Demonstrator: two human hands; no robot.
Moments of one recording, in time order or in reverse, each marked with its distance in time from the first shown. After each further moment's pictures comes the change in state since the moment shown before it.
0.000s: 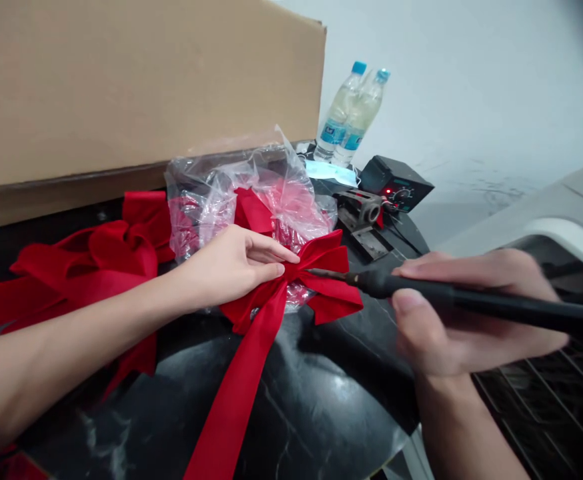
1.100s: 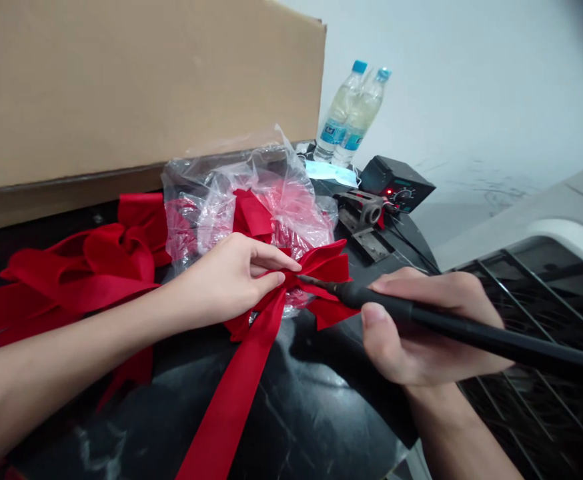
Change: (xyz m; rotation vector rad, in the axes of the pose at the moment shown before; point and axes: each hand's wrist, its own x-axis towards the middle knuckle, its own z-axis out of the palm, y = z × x) left_hand -0.002 0.001 0.008 -0.010 -0.017 0.018; right_hand -0.013 -0.007 0.020 0.020 -0.024 -0.065
